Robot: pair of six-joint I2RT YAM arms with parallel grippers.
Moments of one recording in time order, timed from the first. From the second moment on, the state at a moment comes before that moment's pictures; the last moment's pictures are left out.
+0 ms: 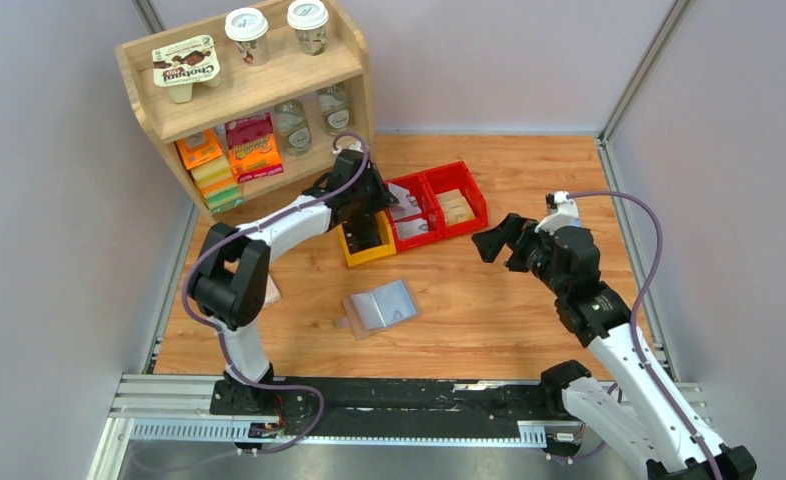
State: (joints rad) left arm -0.49 1.79 1.25 -0.07 0.13 -0.82; right arm 0.37 0.73 0.68 -0.25 -0.10 0.58
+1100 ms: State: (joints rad) left arm -0.61 1.87 1.33 -0.23 -0.05 -0.91; right arm 0.37 0.69 0.67 -0.29 -0.07 0.47
